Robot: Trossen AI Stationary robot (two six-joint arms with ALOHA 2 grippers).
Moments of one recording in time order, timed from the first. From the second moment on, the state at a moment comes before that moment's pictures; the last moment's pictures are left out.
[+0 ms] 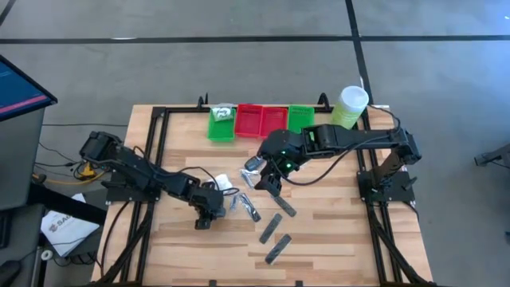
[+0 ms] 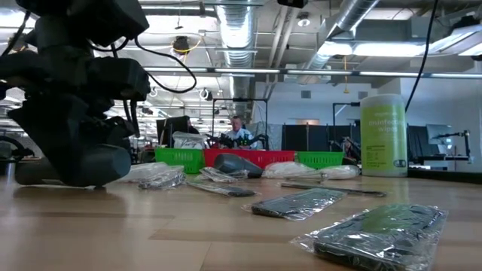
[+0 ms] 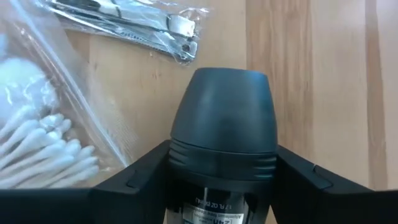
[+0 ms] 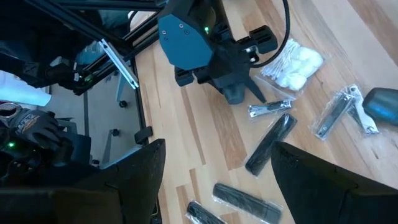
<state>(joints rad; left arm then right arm) -0.32 1.49 0.62 -0.23 0.06 -0.35 0.09 1.71 1.81 -0.89 -0.18 0.60</state>
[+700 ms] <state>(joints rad) -0.20 1.15 0.62 -0.12 0.03 -0.56 0.08 1.71 1.81 -0.89 -0.18 0.59</state>
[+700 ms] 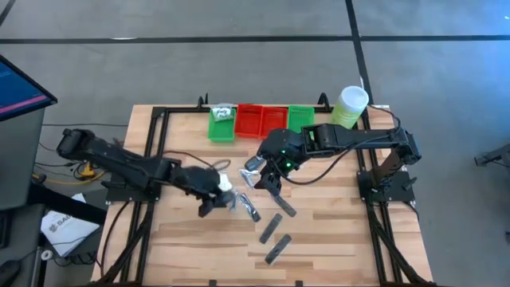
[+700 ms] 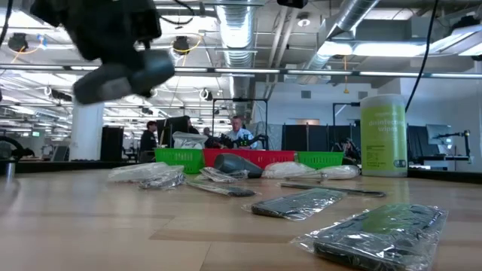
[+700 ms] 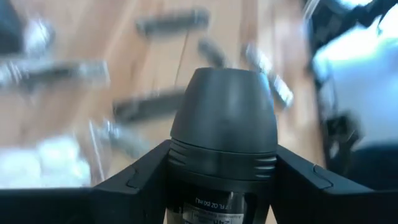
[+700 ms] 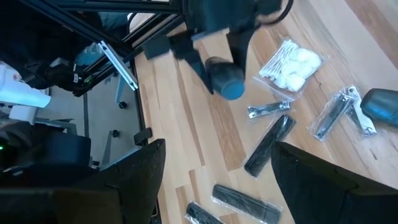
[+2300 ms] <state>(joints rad) -0.01 1.00 0.62 1.09 0.25 -0.79 0.05 1.68 1.81 -0.41 -0.45 0.66</state>
